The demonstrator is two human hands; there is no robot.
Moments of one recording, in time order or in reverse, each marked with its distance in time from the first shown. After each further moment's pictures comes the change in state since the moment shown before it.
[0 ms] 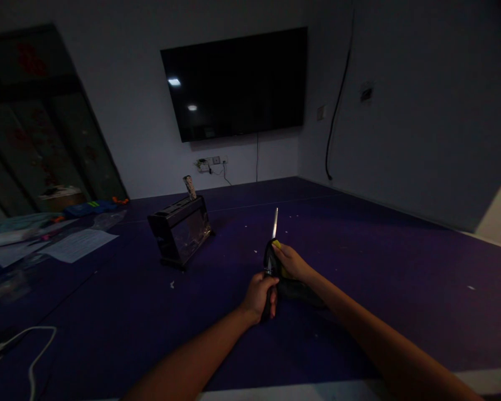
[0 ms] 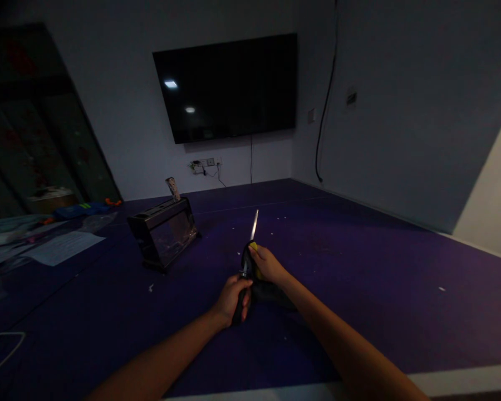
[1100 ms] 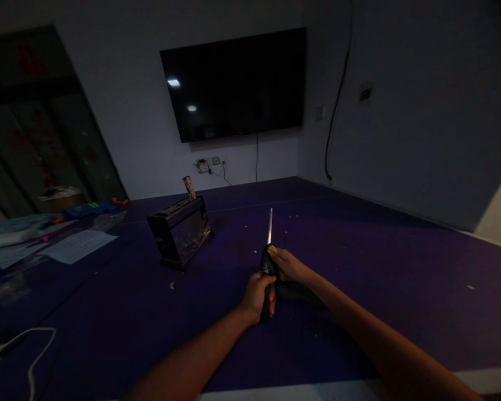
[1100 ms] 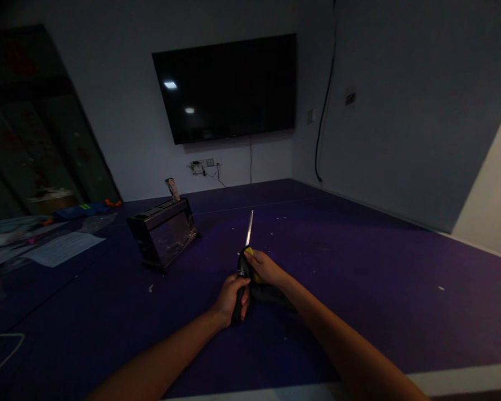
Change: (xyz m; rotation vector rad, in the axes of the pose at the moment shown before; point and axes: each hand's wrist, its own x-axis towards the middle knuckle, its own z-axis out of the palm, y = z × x) left_hand 0.000 0.003 -0.001 -0.047 0.007 0.012; right_hand -0.004 -0.001 0.003 -0.225 -0.185 0.028
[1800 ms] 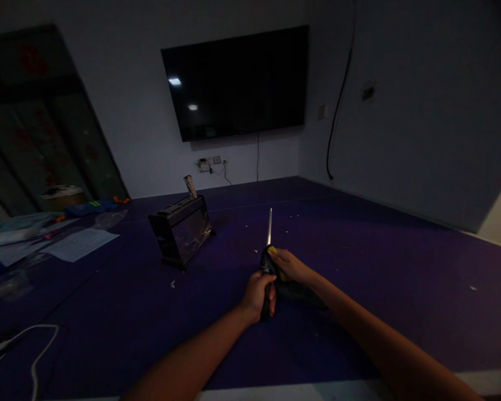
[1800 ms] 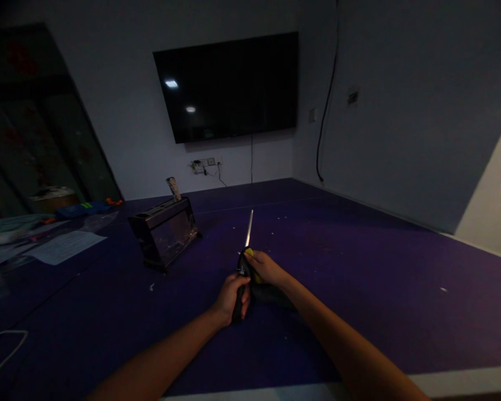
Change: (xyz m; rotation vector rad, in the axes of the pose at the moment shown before) left_hand 0.005 -0.004 -0.003 0.016 -0.006 -0.009; right_hand 0.001 0.006 -0.003 -0.028 -0.054 0.005
